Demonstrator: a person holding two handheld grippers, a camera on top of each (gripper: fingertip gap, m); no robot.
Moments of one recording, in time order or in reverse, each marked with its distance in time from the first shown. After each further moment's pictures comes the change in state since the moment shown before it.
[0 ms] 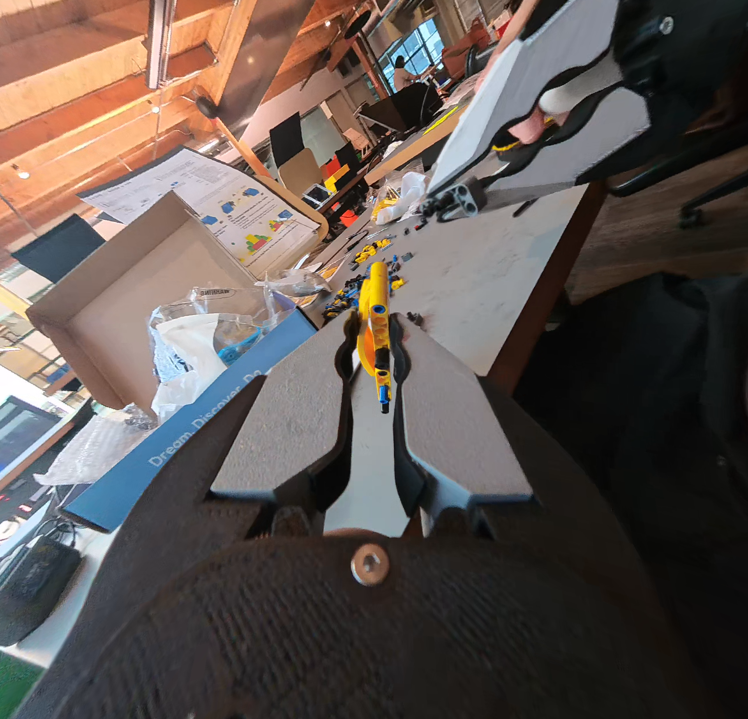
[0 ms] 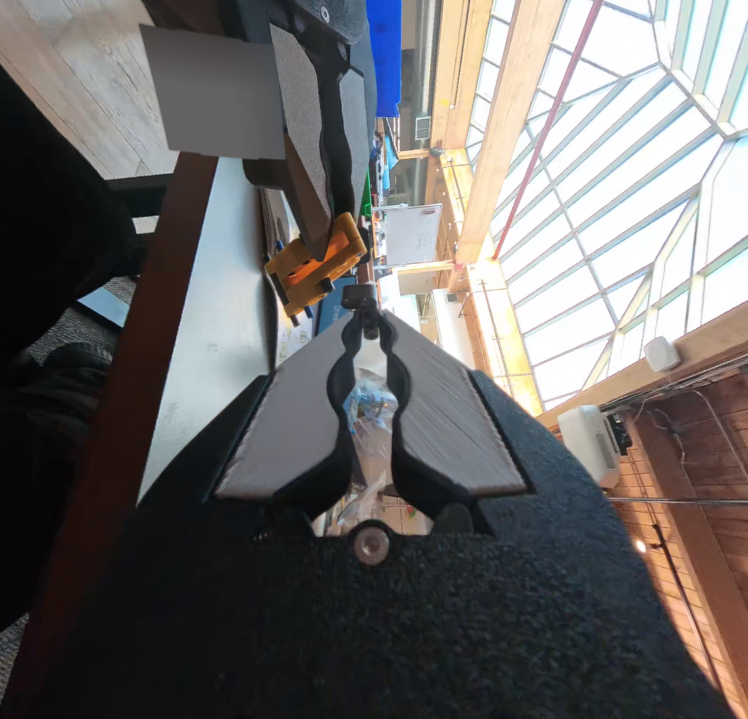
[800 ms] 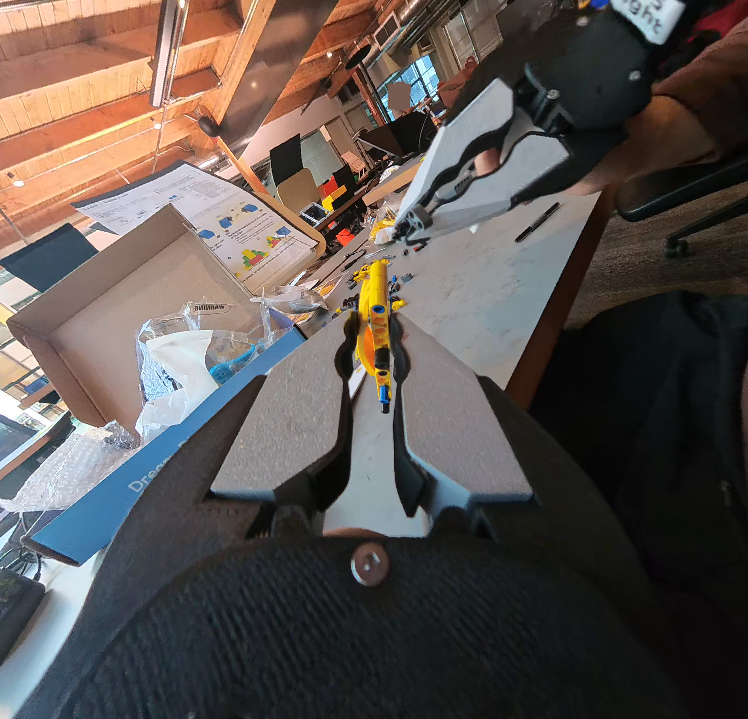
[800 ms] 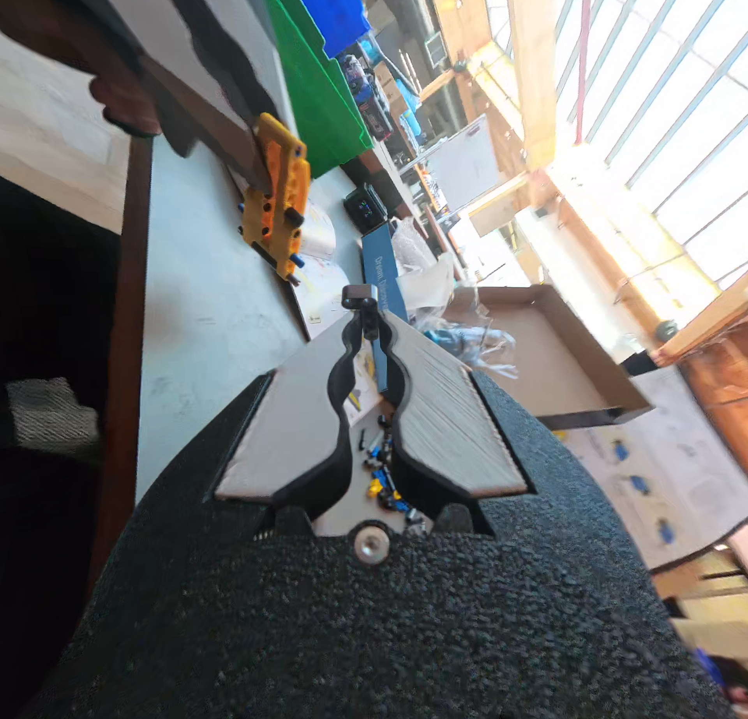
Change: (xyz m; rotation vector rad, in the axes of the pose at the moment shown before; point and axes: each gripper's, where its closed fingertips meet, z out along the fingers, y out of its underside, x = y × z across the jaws) left arm -0.005 -0.006 0.014 0.053 0.010 -0.036; right arm 0.002 0.067 0.003 -0.074 -0.063 0.483
